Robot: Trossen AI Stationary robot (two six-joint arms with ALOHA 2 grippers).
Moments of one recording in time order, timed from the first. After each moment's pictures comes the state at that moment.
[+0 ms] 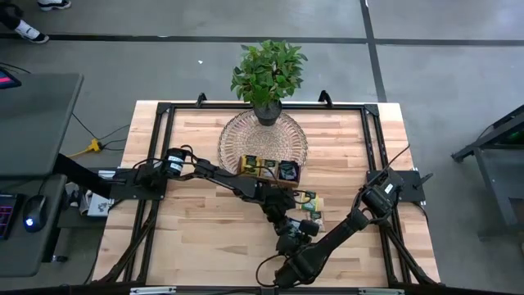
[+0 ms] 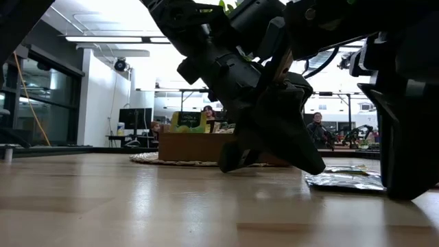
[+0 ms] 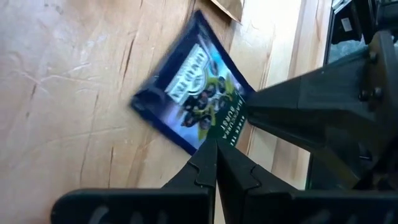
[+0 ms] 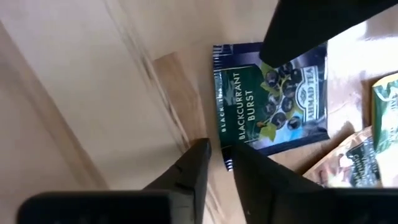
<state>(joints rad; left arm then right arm) -0.18 2.31 1.45 -0.06 0.43 -0.79 0.66 2.39 1.84 -1.21 0.25 1.12</state>
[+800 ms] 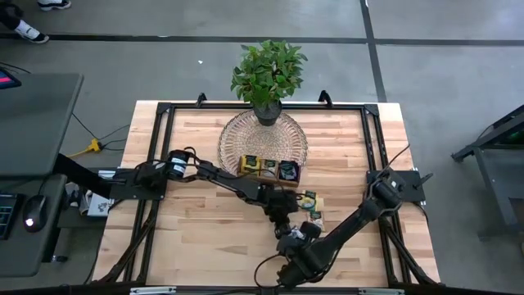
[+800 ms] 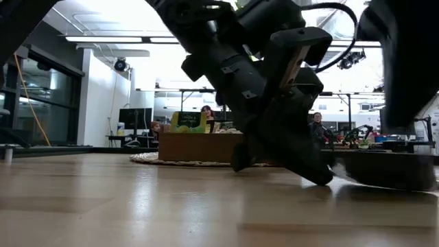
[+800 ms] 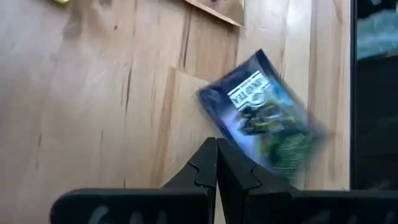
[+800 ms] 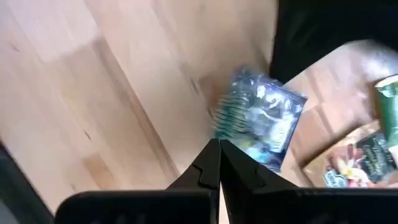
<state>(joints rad) -0.18 2.31 1.53 -0.14 0.34 -0.60 0.67 2.21 1.83 -1.17 0.27 1.15</state>
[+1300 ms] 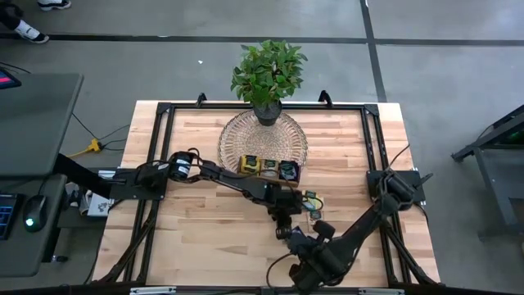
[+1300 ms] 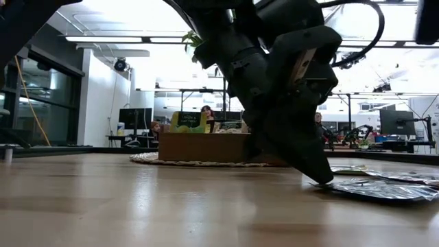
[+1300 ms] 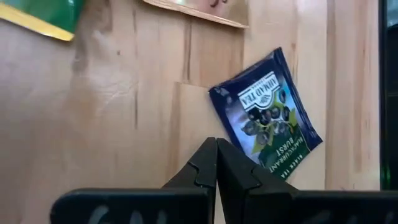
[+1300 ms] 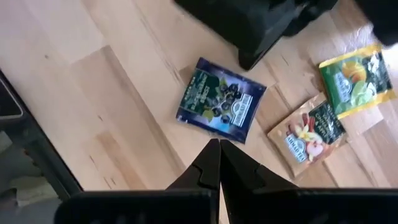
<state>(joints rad) -0.17 2.32 1.71 -0.37 0.30 -0.43 0.74 2.09 1.84 -1.29 0.34 1.28</state>
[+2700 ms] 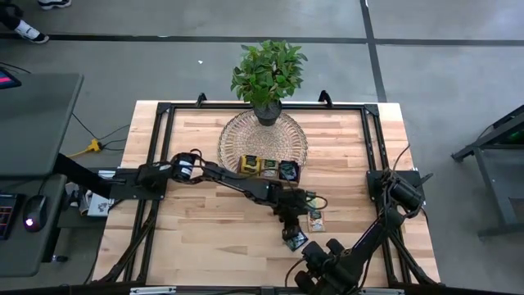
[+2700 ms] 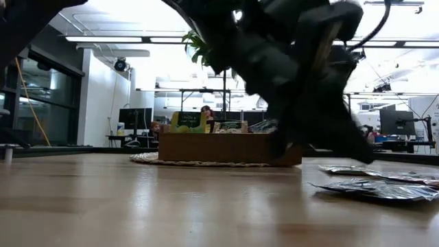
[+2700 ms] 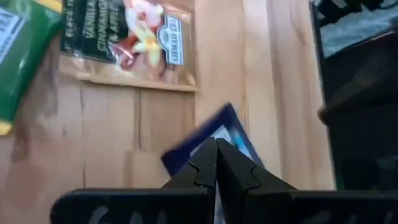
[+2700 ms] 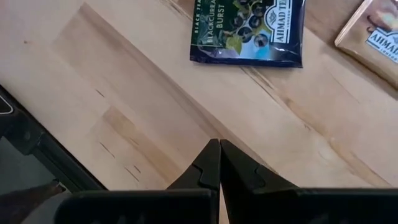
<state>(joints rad) -0.18 2.34 1.75 -0.20 0.39 -0.47 0.86 2.09 1.57 -0.96 0.36 1.73</state>
